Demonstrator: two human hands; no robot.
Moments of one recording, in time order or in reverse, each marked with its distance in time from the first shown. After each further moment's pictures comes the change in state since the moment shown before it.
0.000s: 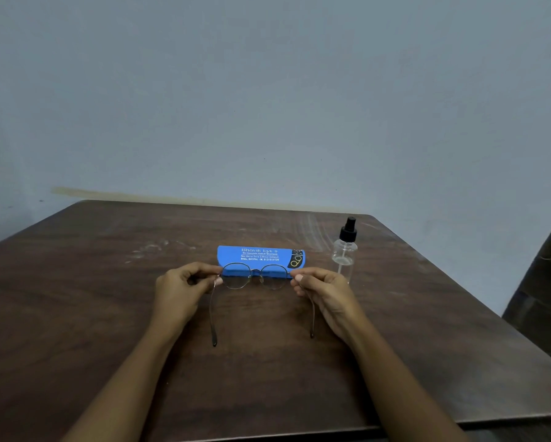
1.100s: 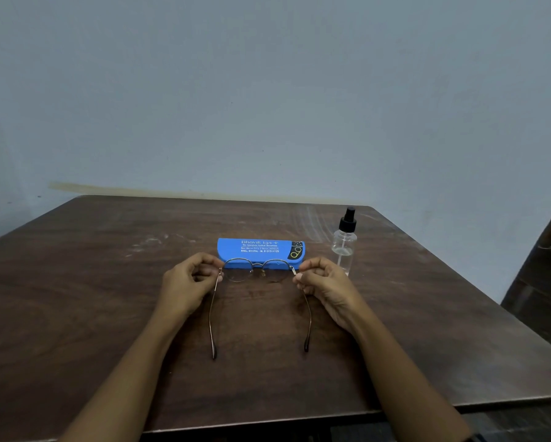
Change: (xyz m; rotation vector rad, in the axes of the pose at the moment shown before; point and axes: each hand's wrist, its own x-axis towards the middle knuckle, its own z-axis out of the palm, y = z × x) left_hand 0.003 -0.008 0.002 -0.007 -0.106 -0.013; right_hand -0.004 -0.001 -0.003 -0.074 -0.007 0.035
